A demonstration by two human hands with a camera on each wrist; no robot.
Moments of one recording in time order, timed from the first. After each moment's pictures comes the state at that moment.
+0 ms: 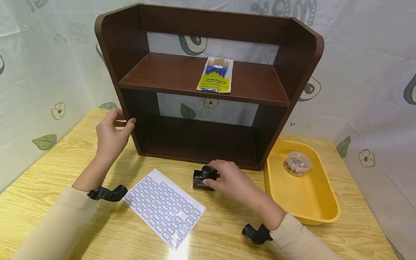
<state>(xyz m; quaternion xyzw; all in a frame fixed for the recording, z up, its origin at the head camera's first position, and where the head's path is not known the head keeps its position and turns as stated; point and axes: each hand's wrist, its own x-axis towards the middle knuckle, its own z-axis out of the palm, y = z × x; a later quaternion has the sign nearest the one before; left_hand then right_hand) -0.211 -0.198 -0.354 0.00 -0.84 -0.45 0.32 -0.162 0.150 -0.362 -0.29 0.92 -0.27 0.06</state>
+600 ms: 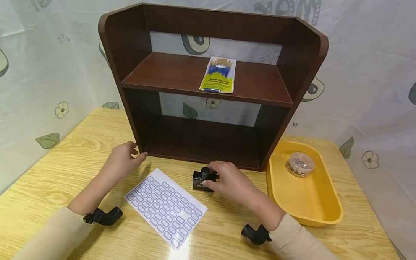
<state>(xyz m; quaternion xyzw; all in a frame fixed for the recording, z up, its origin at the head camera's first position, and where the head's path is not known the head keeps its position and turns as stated) -0.169 -0.190 -0.376 0.04 -0.94 -0.33 0.02 -0.164 0.143 -0.366 -0.30 0.91 -0.27 0.06</state>
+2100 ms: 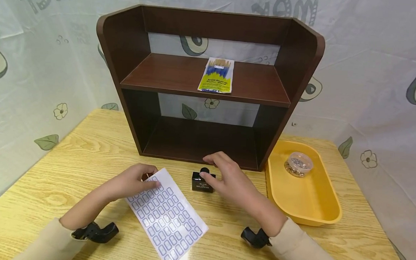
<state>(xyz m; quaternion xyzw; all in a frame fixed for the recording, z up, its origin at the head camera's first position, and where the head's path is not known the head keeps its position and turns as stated) -0.137 -0.164 -0.377 -0.13 -0.90 -0.38 -0.14 -0.151 0.143 -0.361 -0.30 0.90 -0.32 -0.05</state>
